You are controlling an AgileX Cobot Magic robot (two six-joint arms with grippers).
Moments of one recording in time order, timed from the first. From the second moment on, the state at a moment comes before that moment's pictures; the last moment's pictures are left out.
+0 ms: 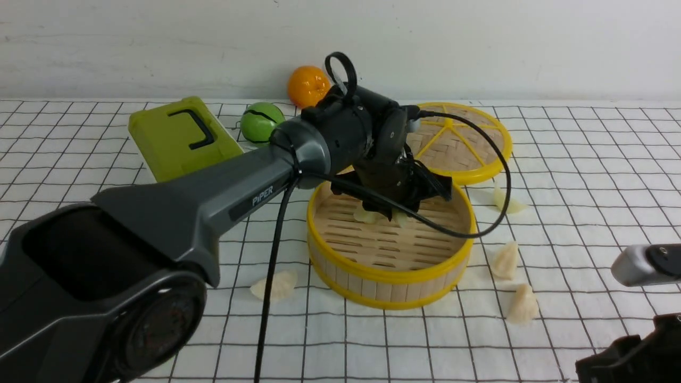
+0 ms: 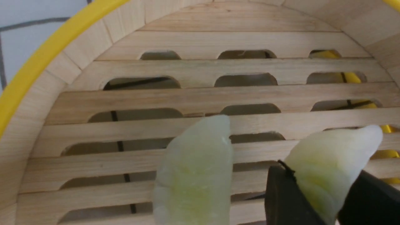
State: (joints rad) right arm 0.19 1.02 -0.53 0.49 0.61 -0.24; left arm -0.64 2.36 -2.12 0.04 0.81 -0.48
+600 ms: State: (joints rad) right arm 0.19 1.02 -0.53 0.49 0.62 -0.29; left arm -0.64 2.31 -2.13 0.05 0.83 -0.48
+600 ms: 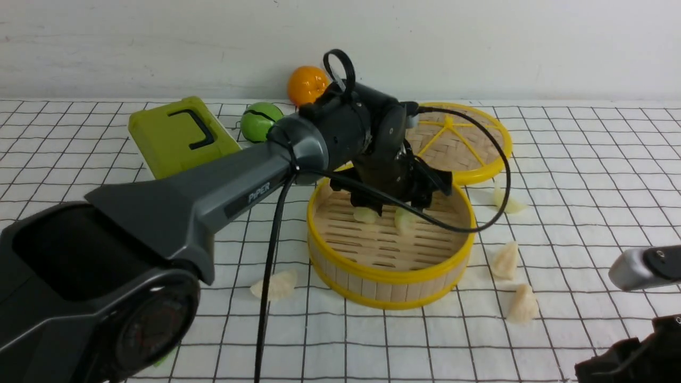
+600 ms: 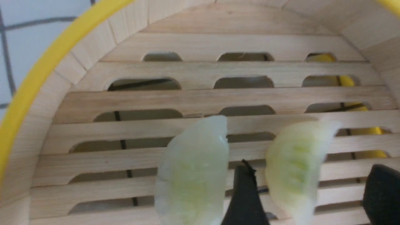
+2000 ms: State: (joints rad) right arm 0.10 2.37 -2.08 0.11 1.03 -0.45; left arm -0.24 1.50 -1.10 -0.12 0.83 -0.17
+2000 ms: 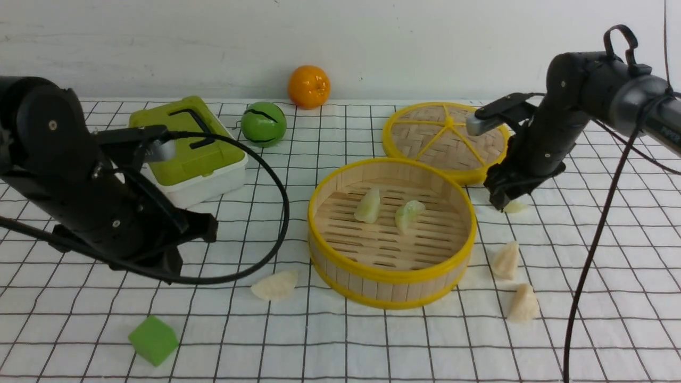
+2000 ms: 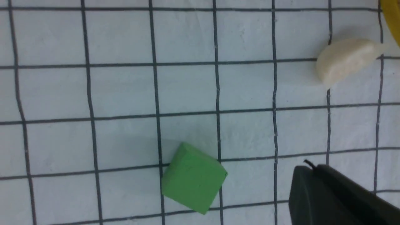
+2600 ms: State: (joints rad) right arm 0.09 2.34 -2.10 0.12 1.14 -0.34; left arm -0.24 1.50 -1.10 -0.22 0.75 -0.15
